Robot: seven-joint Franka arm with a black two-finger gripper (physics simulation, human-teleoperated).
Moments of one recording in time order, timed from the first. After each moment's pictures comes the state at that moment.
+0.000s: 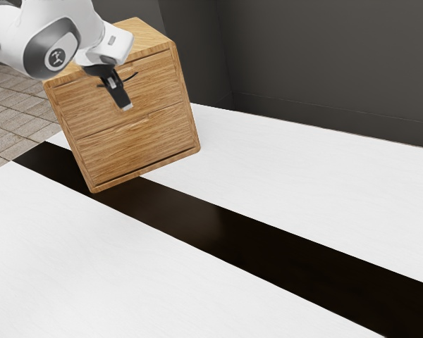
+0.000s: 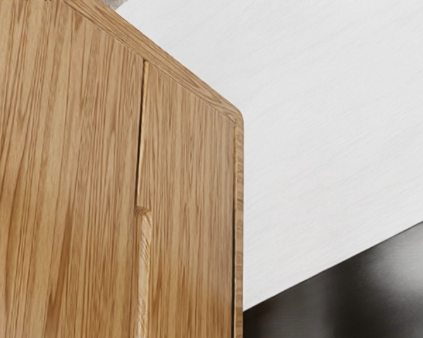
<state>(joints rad) -2.09 -0.70 1.80 -1.02 1.01 1.72 0.54</state>
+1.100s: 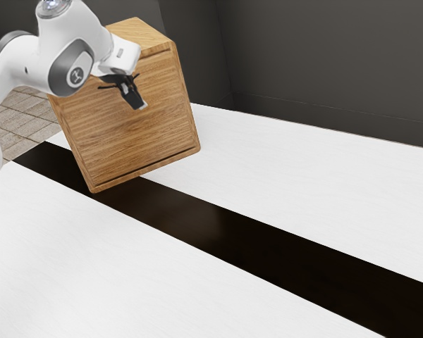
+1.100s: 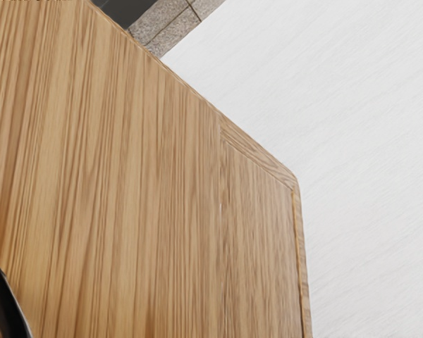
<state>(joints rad) -2.22 -0.87 1.86 -0.84 1.08 1.89 0.66</state>
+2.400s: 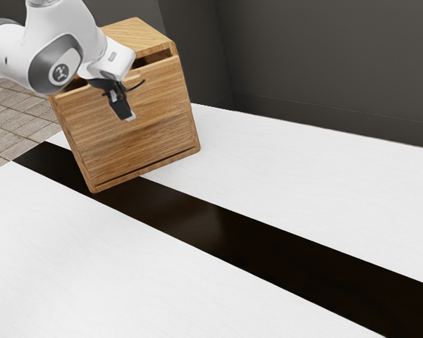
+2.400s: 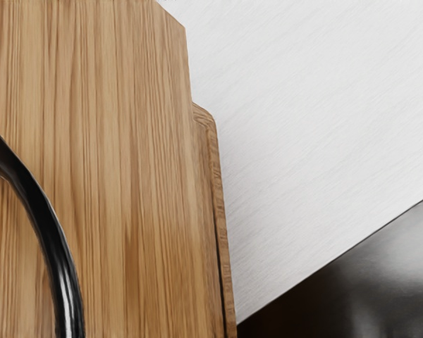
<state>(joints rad) -2.01 -0.63 1.88 -1.15 0.88 1.86 0.65</state>
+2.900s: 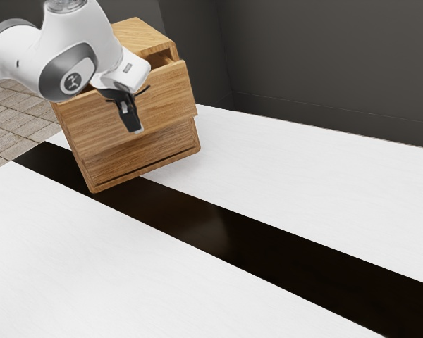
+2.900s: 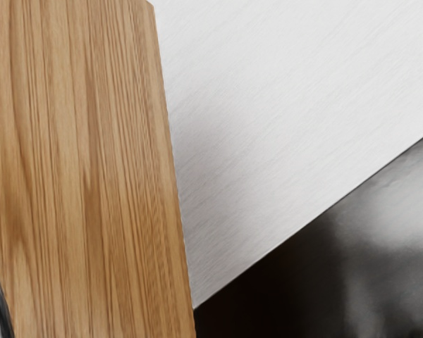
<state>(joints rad) -1.98 -0.53 1.88 -1.29 0.83 1.86 0.62</state>
